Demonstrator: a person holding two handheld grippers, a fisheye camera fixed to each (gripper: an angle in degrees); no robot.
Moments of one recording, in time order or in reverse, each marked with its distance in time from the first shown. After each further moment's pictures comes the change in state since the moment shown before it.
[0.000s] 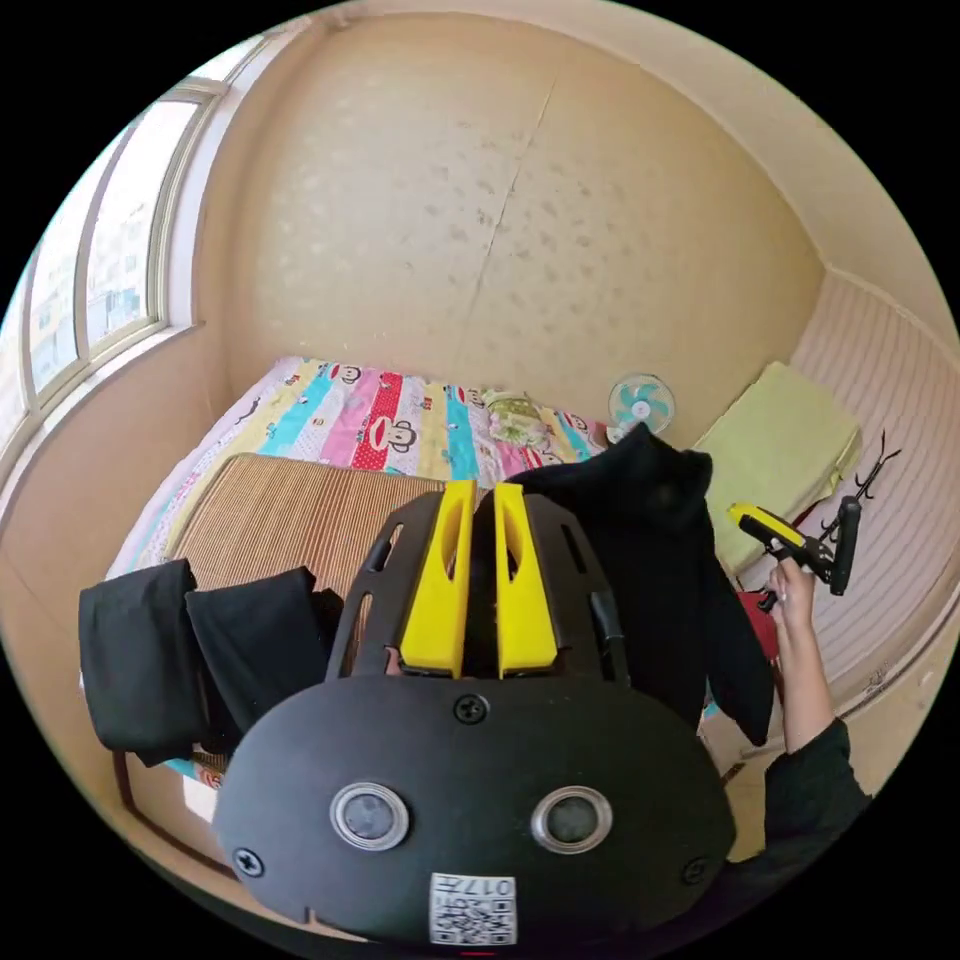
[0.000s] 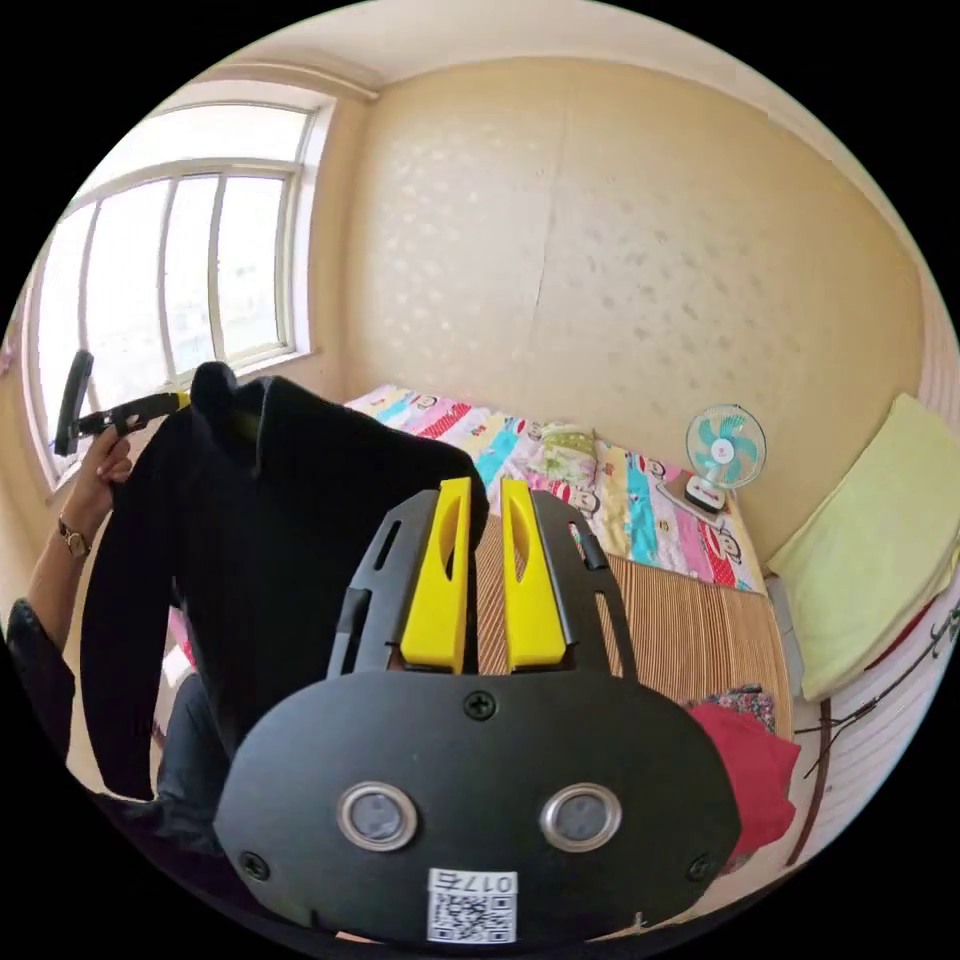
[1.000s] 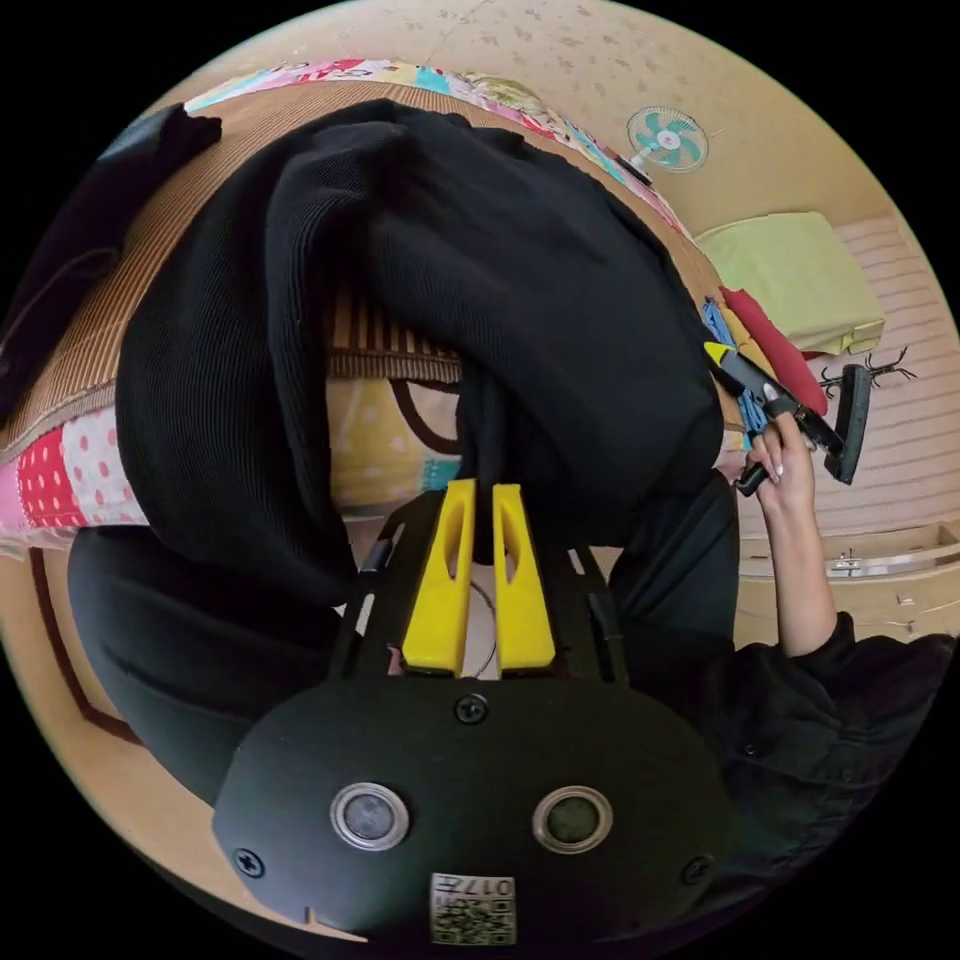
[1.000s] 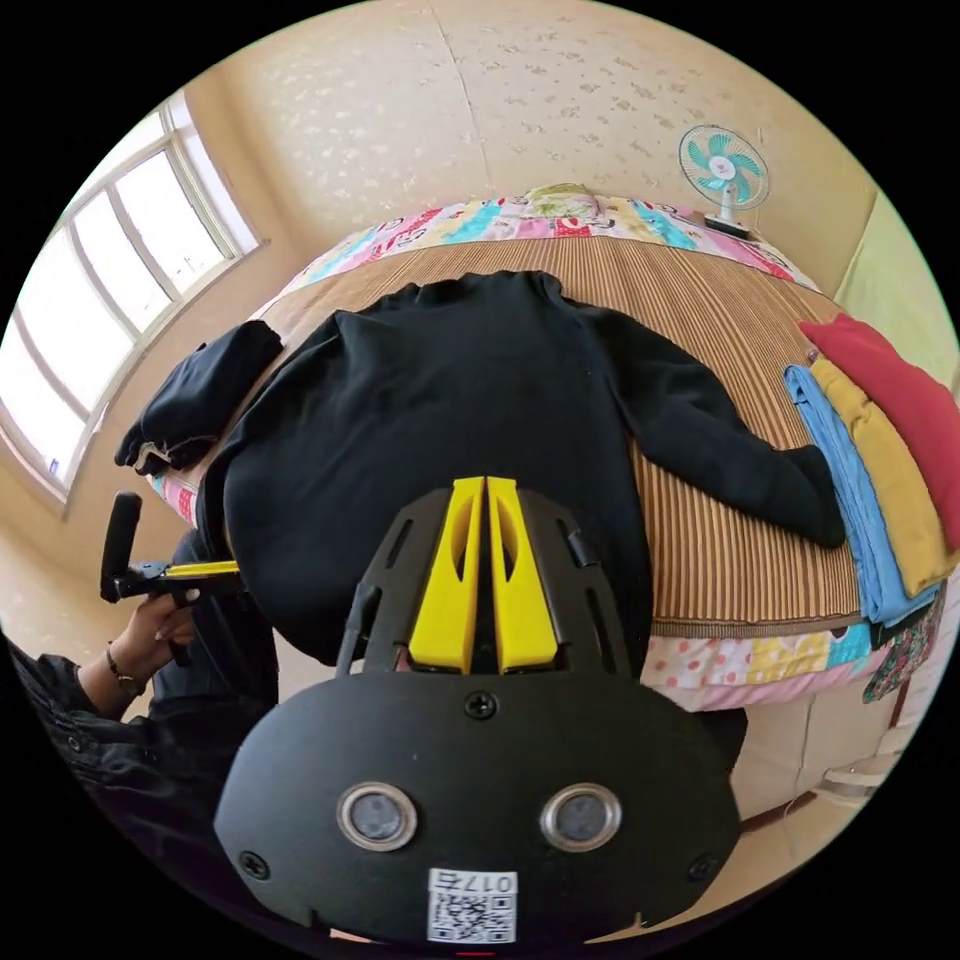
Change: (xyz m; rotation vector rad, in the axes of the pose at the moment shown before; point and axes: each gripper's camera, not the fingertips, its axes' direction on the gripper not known) left arm -0.199 0.330 0.179 -0.710 0.157 -0.055; right arm -0.029 0.389 0.123 -0.353 -0.158 0.260
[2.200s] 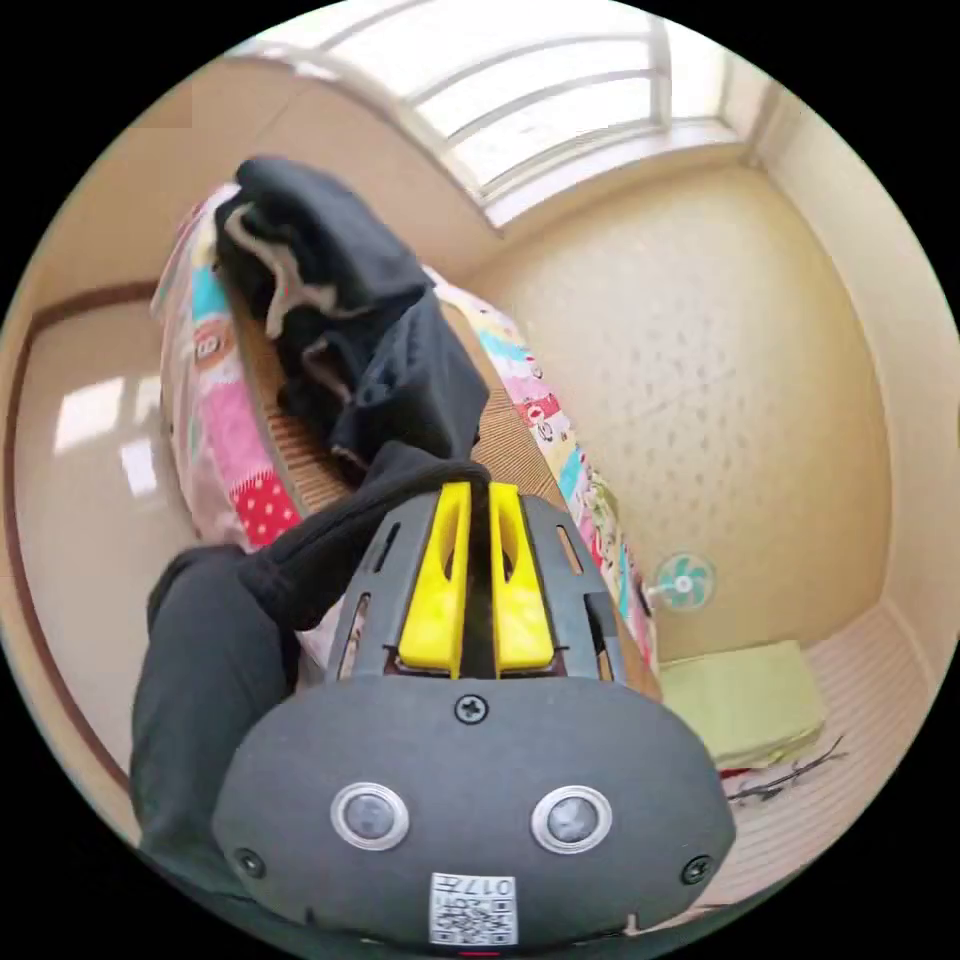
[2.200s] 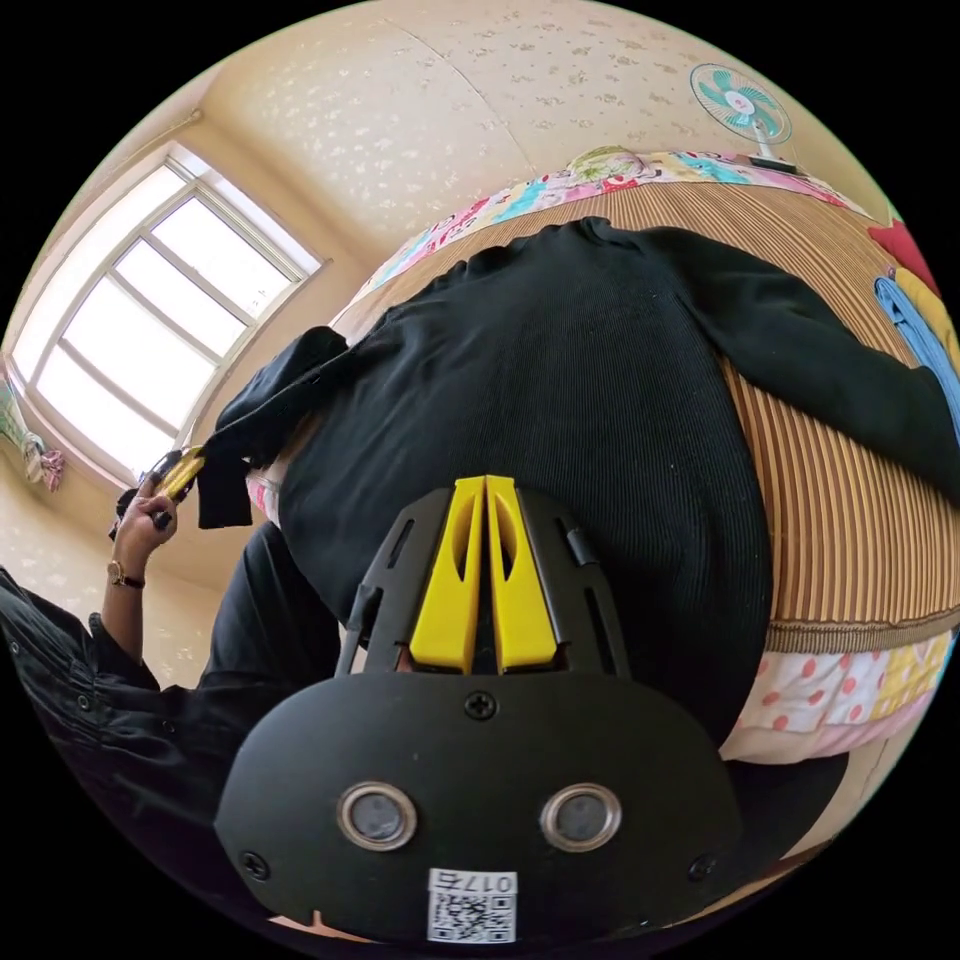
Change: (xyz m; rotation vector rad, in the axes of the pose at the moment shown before) left arm -0.211 -0.041 -0.334 1.007 0.117 -0.714; right arm 0.067 0.072 0.036 -0.005 -0.329 0.054
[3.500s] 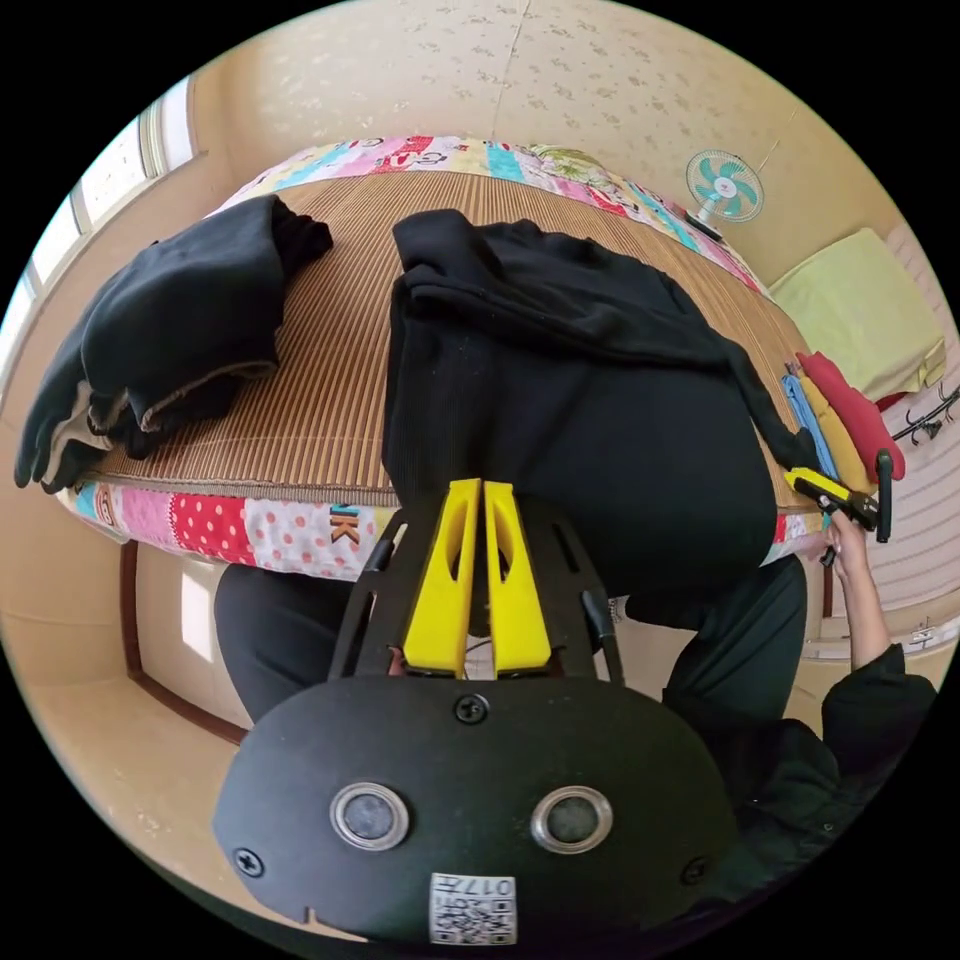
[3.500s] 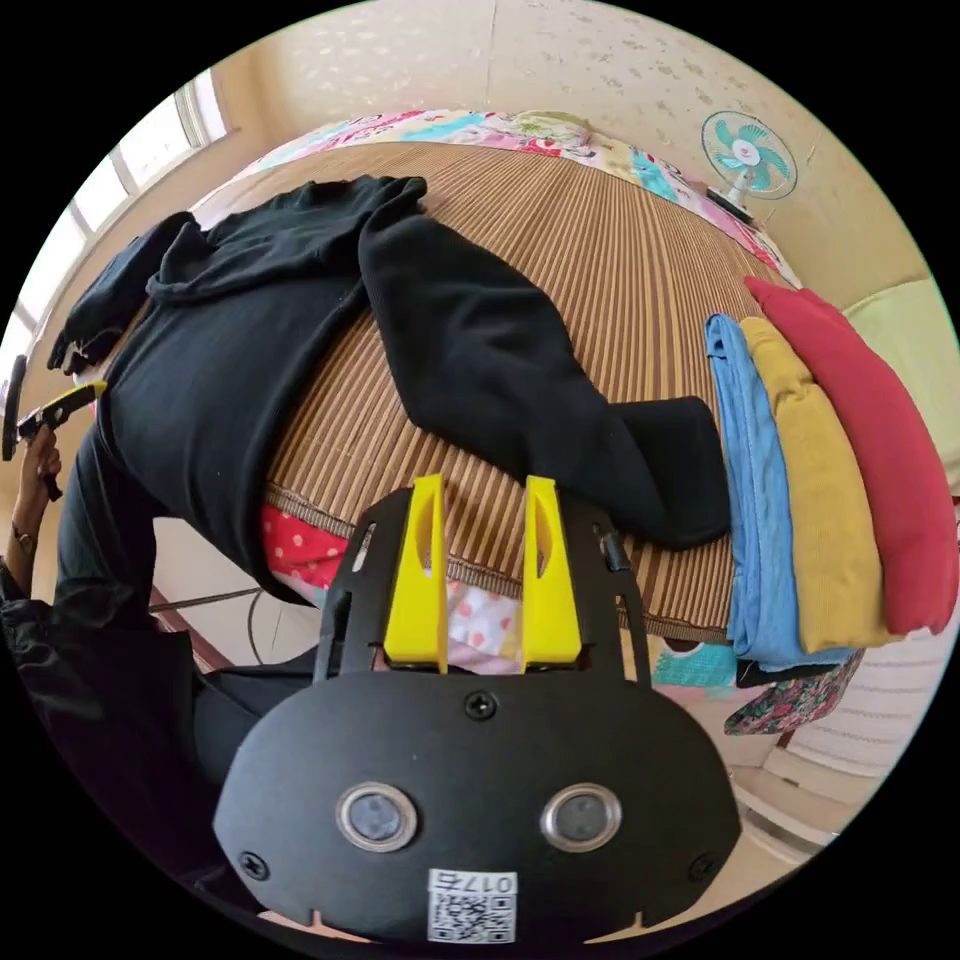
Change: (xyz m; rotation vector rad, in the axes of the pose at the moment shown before) left arm 0.019 0.478 0.125 -0.685 -0.330 0.811; right arm 0.100 -0.047 -0.067 -0.253 0.542 -0.148
